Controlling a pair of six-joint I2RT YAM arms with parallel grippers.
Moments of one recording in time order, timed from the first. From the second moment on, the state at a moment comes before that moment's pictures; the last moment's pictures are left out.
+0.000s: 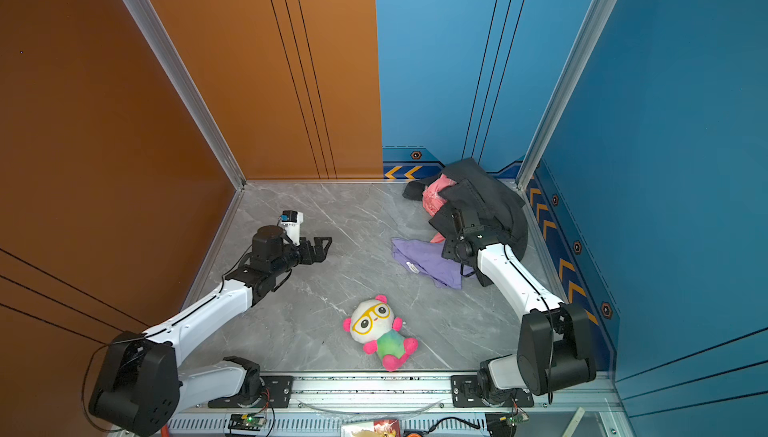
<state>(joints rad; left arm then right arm) -0.28 1.23 0.67 0.07 0.17 -0.34 0.21 1.43 1.02 -0.66 0.09 0.50</state>
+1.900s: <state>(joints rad) -0.26 1.21 0.66 0.08 0.18 -0.35 0.18 1.18 1.26 -0.38 0.39 0.54</state>
